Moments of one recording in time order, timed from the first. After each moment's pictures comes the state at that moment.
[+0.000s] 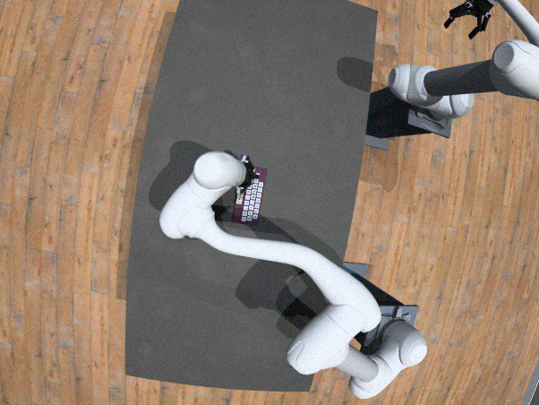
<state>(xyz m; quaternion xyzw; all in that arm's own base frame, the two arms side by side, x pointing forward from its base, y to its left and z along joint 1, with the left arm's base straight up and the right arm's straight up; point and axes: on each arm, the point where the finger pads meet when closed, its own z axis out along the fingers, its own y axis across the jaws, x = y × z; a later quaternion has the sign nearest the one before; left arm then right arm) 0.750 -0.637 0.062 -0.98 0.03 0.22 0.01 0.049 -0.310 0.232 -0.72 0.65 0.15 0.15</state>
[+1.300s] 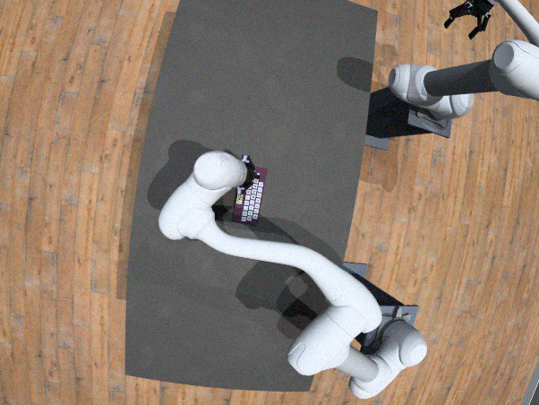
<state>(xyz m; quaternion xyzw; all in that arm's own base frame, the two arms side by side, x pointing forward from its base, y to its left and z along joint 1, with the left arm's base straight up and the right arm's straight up) 0.750 -0.637 0.083 -0.98 0.03 0.22 0.01 0.049 -0.310 0.232 -0.72 0.65 0.15 0.15</state>
